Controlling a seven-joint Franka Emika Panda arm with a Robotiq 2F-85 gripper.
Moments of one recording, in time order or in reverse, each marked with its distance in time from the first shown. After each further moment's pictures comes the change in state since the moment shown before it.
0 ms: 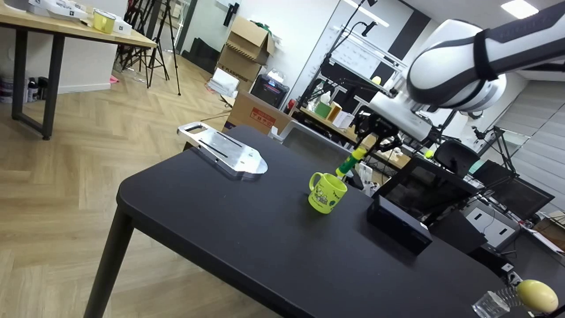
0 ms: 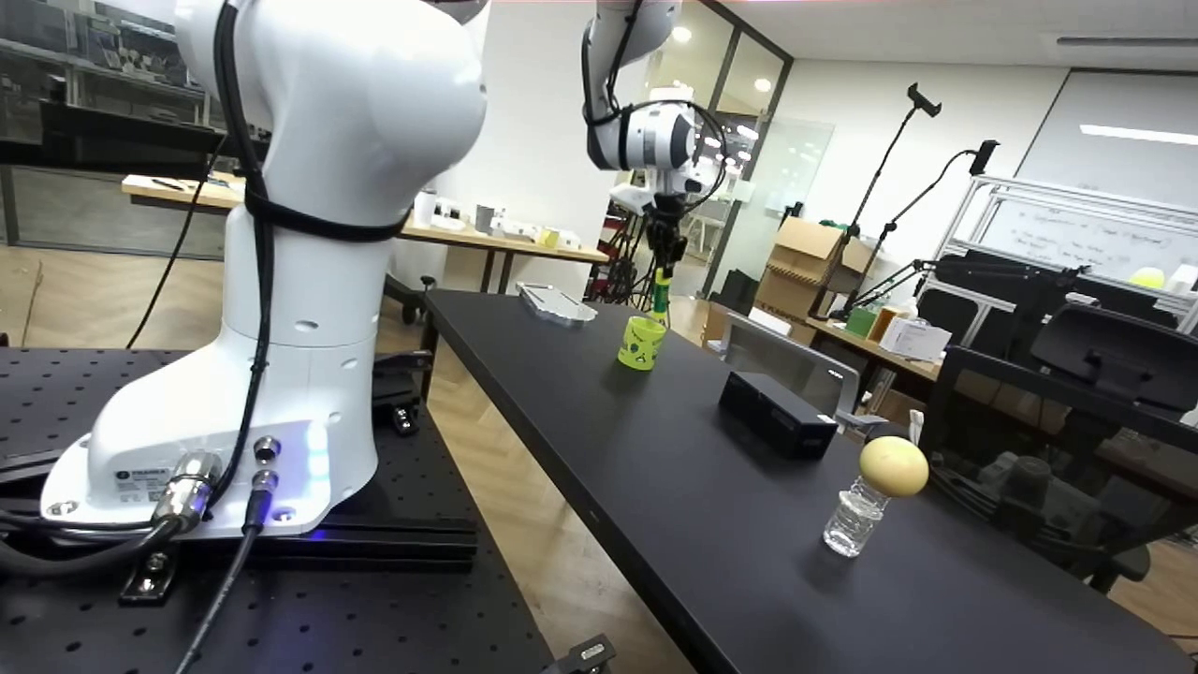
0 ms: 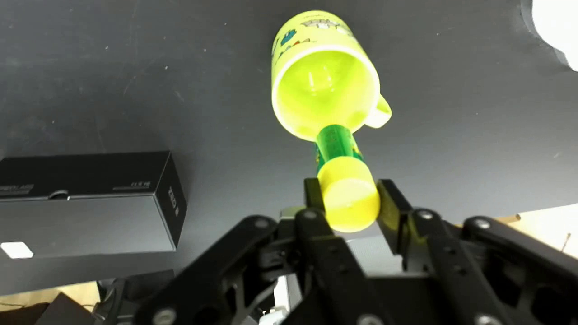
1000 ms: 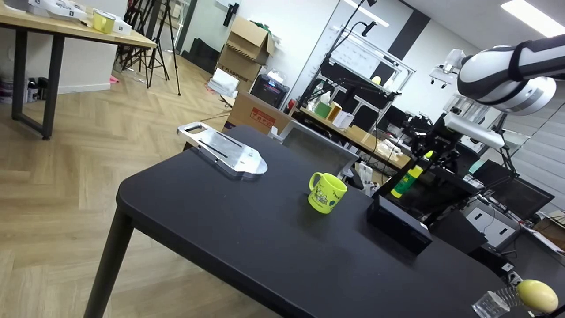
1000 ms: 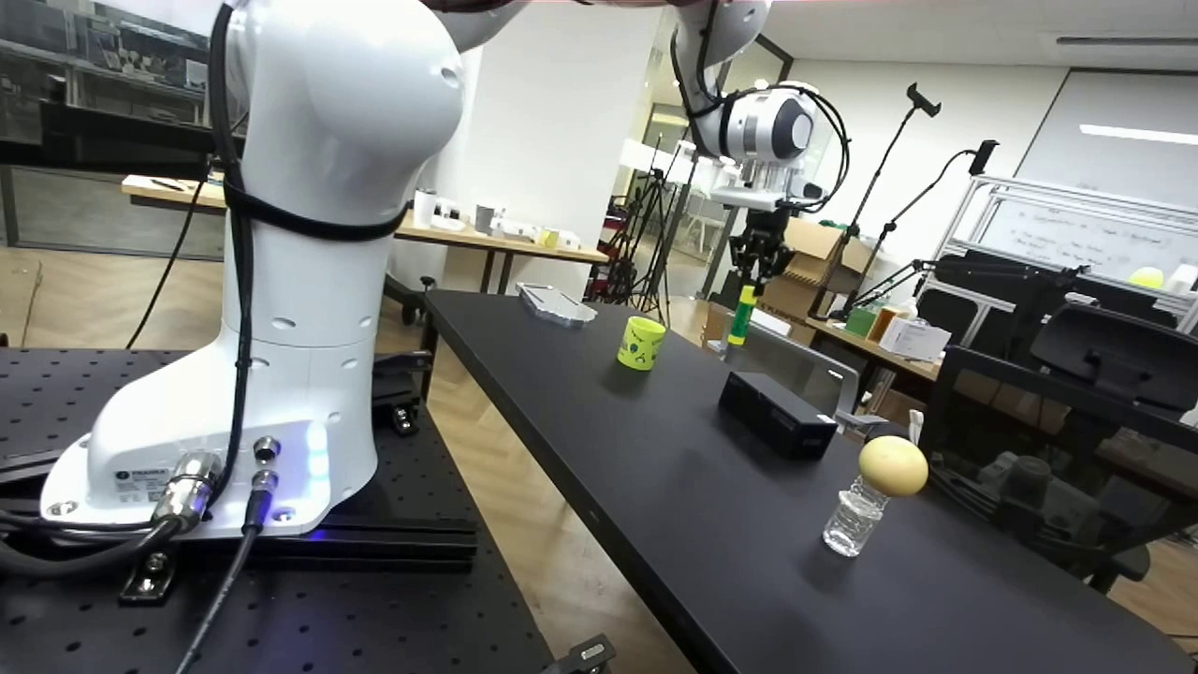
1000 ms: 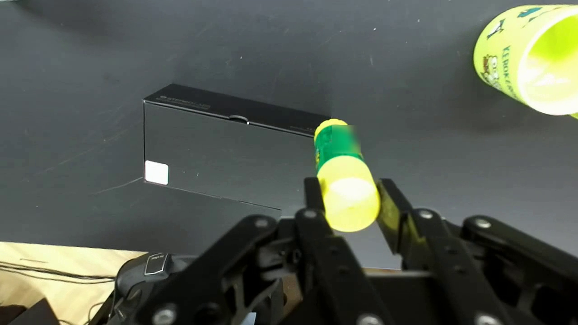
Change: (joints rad) arm -0.260 0.107 0.010 0.325 0.142 -0.418 -0.603
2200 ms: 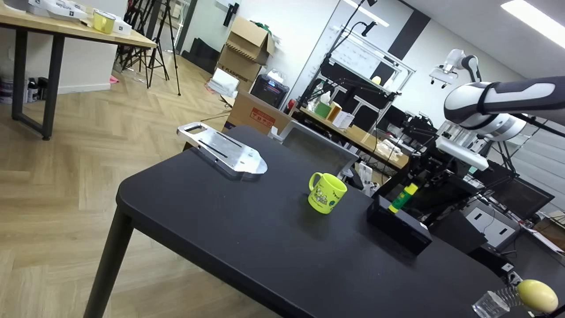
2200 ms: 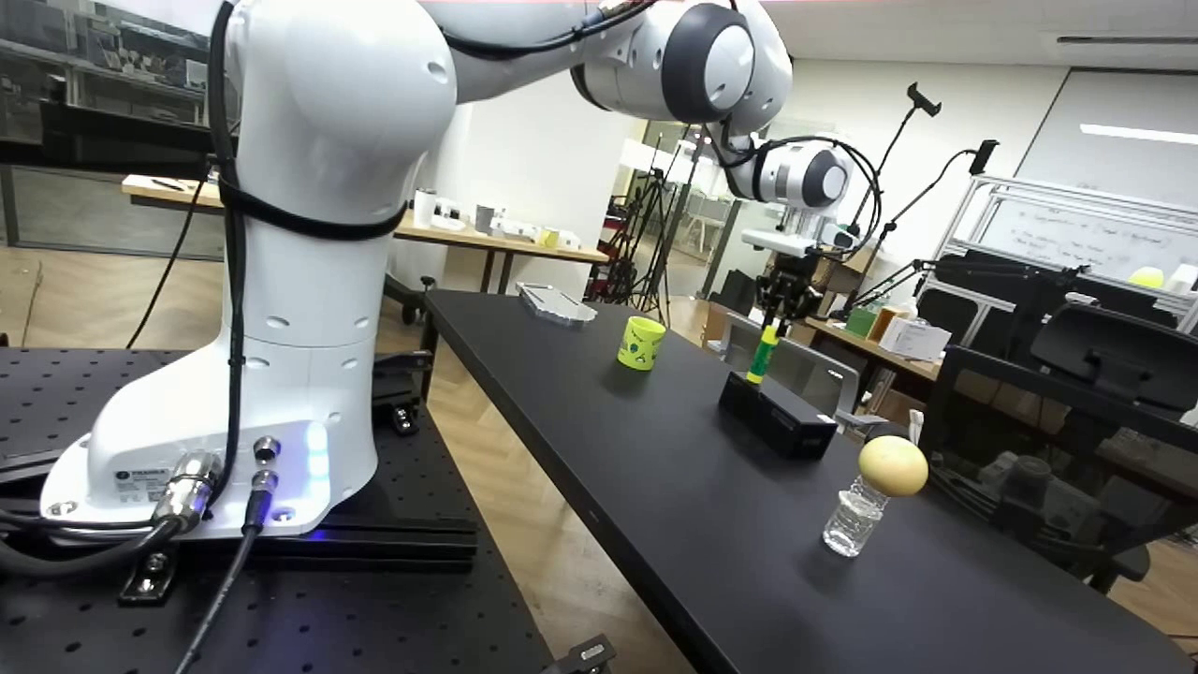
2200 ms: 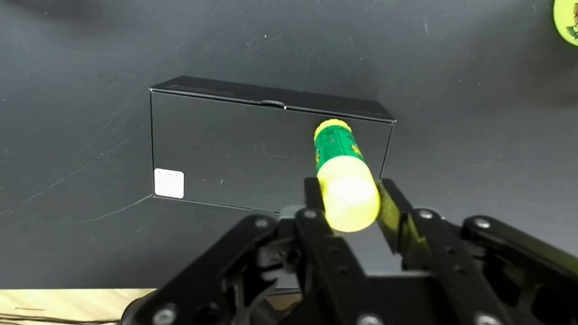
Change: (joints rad) arm -0.073 0.328 -0.014 0.428 0.068 -0.160 -0.052
